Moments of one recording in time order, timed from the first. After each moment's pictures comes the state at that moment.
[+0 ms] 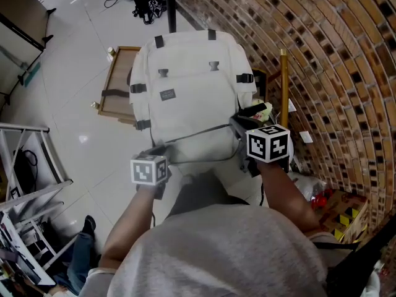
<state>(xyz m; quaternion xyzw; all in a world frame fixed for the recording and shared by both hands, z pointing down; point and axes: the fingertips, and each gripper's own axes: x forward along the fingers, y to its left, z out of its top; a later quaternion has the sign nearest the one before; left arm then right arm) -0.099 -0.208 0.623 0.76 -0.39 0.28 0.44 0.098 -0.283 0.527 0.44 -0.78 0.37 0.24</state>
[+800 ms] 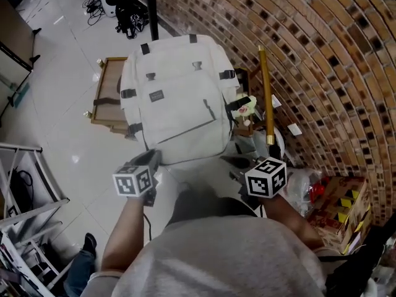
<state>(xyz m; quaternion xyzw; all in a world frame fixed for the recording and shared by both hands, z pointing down) -0.123 -0.199 0.595 0.79 -0.39 0.20 0.42 0.059 -0.142 0.505 0.36 -0.81 0.41 0.20</state>
